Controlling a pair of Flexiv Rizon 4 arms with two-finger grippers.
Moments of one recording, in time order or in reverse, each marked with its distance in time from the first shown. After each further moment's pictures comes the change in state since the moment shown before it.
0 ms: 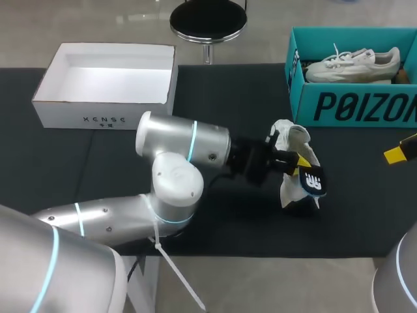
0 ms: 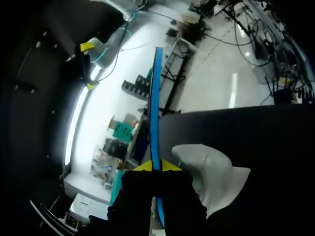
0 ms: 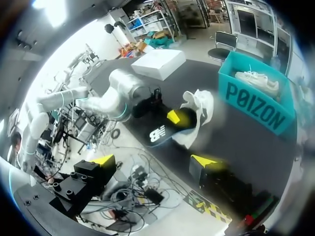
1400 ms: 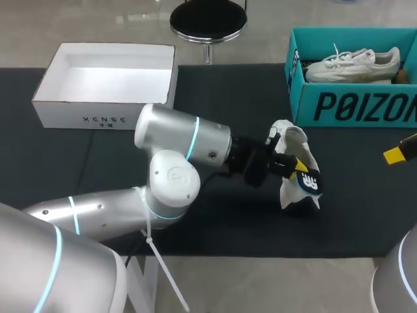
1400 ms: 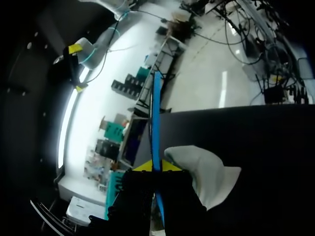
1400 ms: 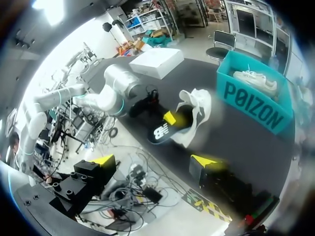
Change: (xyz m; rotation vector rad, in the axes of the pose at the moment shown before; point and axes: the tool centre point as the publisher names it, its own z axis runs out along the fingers) left arm 0.007 -0.010 -0.006 -0.003 0.083 0.024; right arm 0.001 0.000 -0.001 0.014 -0.024 0.002
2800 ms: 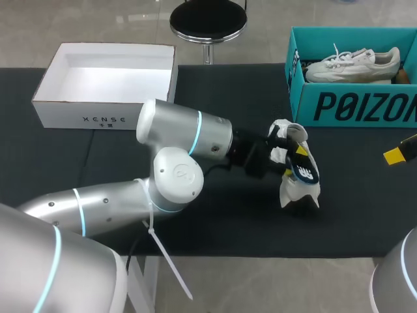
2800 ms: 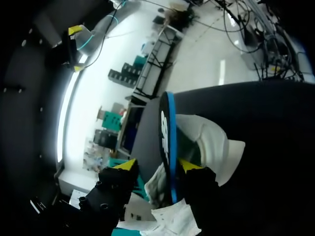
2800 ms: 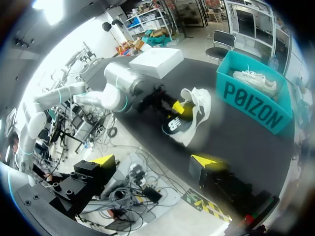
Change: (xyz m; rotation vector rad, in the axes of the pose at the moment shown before) left arm -0.003 0.039 -0.004 -0.103 0.024 0.012; right arm 0.001 -0.001 0.000 0.001 -0.006 -0.001
